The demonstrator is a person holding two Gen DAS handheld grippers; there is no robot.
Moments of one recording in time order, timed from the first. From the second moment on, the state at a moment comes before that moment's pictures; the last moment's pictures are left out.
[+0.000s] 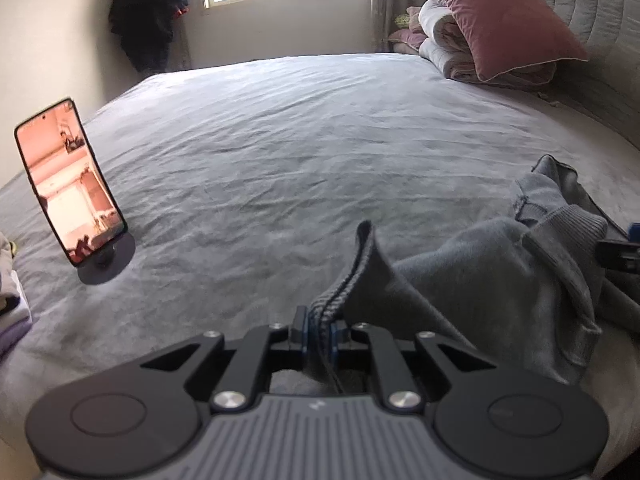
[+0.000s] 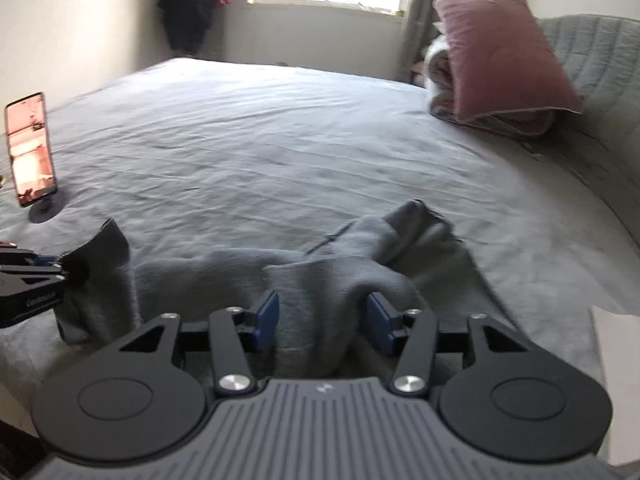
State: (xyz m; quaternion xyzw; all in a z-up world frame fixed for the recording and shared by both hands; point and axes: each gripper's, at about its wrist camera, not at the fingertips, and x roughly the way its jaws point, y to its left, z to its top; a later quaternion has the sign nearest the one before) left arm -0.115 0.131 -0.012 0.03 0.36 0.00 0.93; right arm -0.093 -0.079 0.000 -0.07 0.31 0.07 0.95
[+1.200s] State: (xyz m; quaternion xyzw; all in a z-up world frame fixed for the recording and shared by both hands) left arm -0.120 0.108 -0.007 0.04 0.32 -0.05 0.94; right arm -0.131 -0.156 -0.015 0.10 0.38 0.08 0.92
